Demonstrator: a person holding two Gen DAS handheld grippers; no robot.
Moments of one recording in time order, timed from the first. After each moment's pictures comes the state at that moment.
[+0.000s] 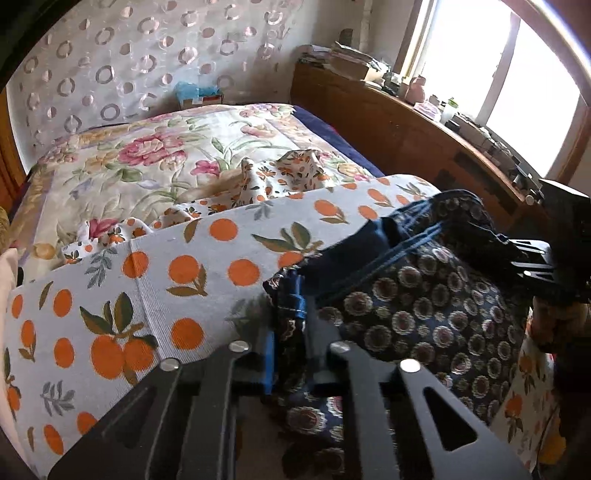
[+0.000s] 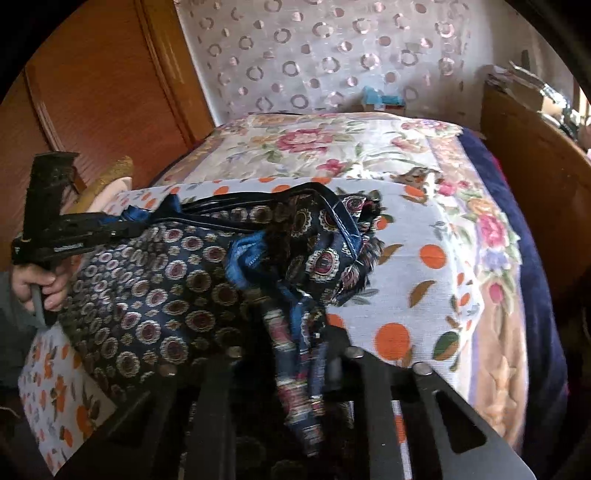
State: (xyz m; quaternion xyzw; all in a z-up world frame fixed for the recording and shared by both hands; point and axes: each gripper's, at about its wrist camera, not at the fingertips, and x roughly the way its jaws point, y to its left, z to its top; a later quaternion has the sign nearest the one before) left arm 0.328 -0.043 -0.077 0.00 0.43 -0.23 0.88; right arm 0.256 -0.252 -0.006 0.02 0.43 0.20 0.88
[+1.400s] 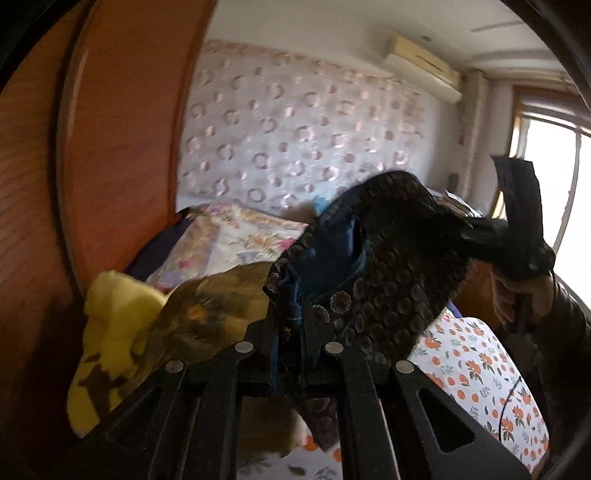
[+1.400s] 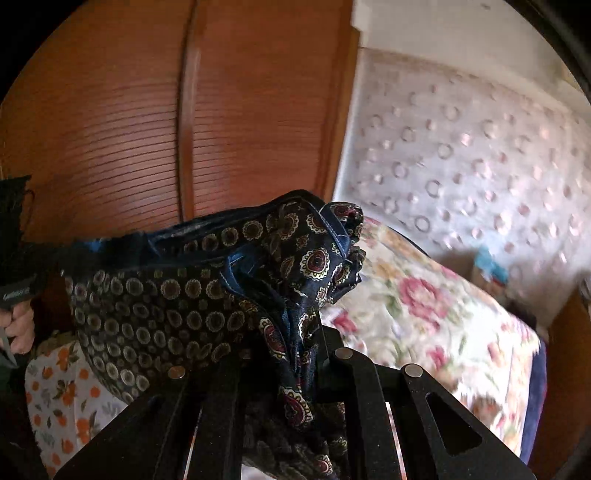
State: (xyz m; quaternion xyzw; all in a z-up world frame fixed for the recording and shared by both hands) left arm 0.163 0.213 0.021 -0.12 0.23 0.01 0.97; right arm 0.343 0.005 0.105 -0.18 0.24 0.39 0.87
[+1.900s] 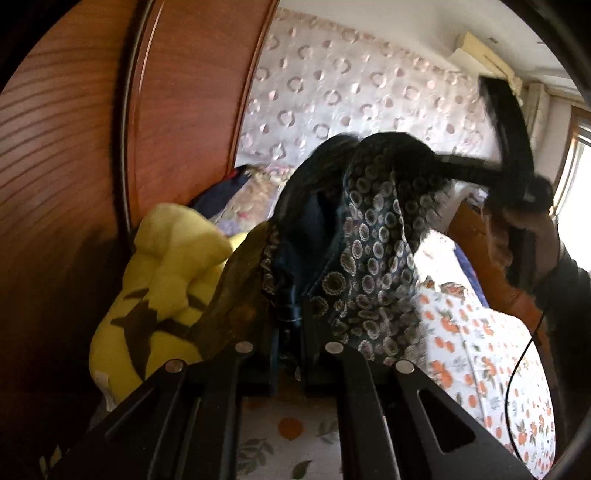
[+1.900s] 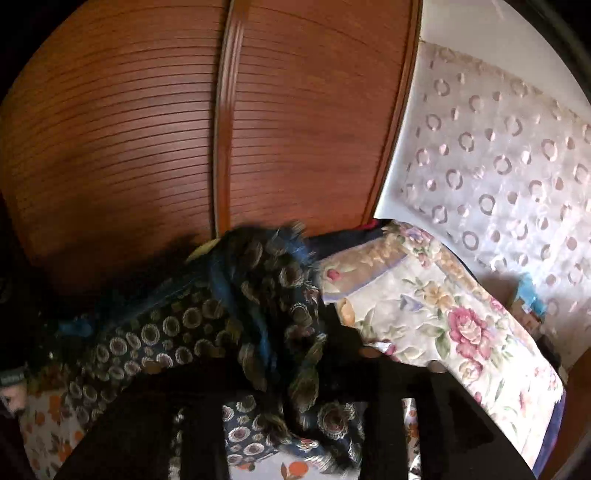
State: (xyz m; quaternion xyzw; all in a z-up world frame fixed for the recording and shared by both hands) left arm 0.148 0.269 -0.055 -0.17 0.29 0.10 0.94; right arm 0.430 0.103 0.073 -0.21 0.25 0.44 0.83
